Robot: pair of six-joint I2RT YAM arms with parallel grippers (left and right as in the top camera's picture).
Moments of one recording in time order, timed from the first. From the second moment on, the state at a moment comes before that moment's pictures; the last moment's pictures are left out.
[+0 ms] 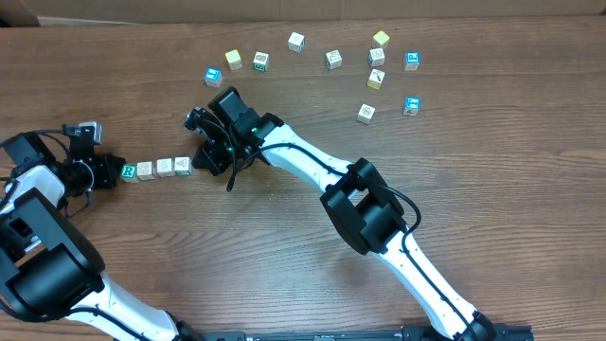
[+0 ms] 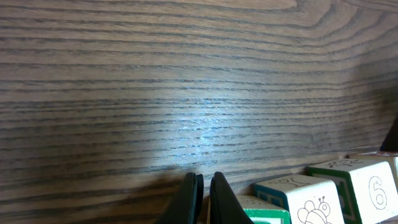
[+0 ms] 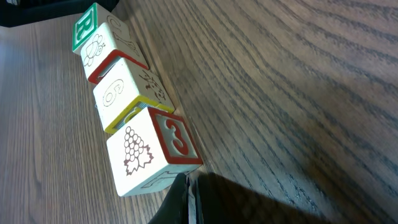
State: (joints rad) left arm 0.65 1.99 1.19 -0.41 0.57 0.52; right arm 0.78 2.70 2.26 -0.47 -0.61 0.07
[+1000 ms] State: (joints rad) left arm 0.63 1.99 1.19 -0.41 0.57 0.39; right arm 0.78 2.70 2.26 -0.45 -0.62 0.12
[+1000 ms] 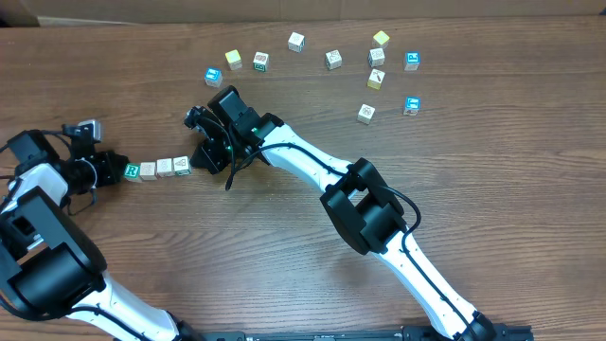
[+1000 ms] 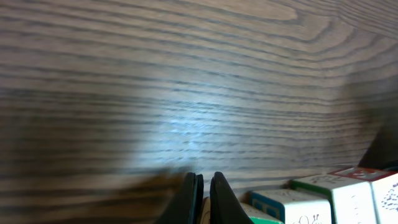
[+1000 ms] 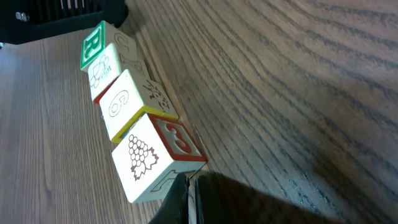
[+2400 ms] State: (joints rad) left arm 0.60 1.99 1.19 -0.45 0.47 0.21; right arm 0.78 2.70 2.26 -0.46 -0.60 0.12
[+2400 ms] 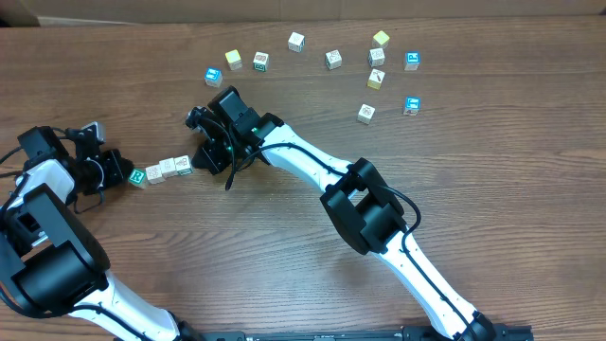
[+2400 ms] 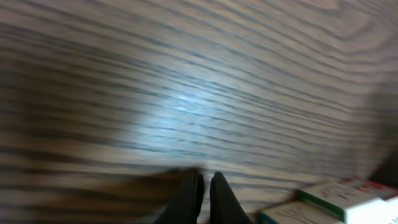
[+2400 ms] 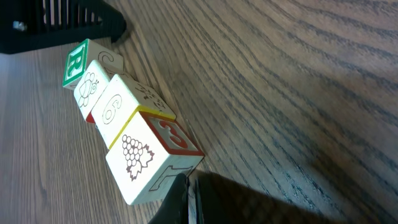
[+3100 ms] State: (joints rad) left arm 0.61 1.70 1.19 -0.55 0.23 0.08; right arm 0.68 2.71 2.57 -0.82 -0.48 0.15
